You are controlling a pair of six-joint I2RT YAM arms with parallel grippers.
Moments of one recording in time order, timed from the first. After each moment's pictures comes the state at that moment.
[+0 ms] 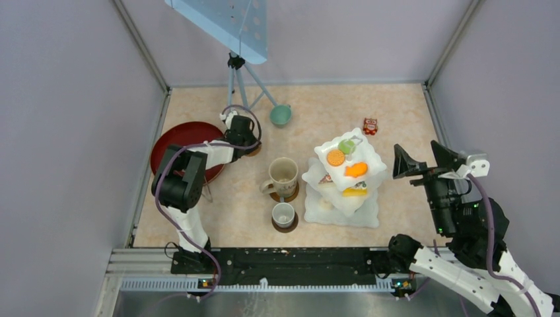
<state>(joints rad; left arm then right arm) -0.33 1.85 1.04 0.05 -0.19 -0.81 0.93 0.24 0.79 -0.17 0.76 -0.16</state>
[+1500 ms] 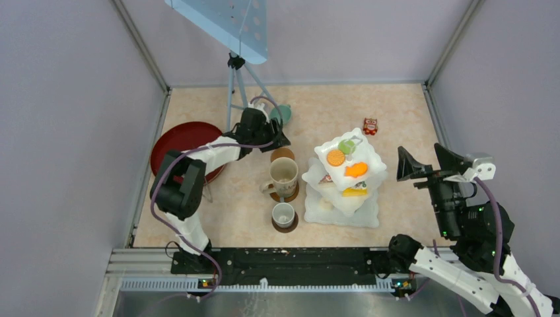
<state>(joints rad) -0.45 1.83 1.13 0.02 0.29 -0.68 0.93 0.21 0.79 -0.21 0.76 -0.14</state>
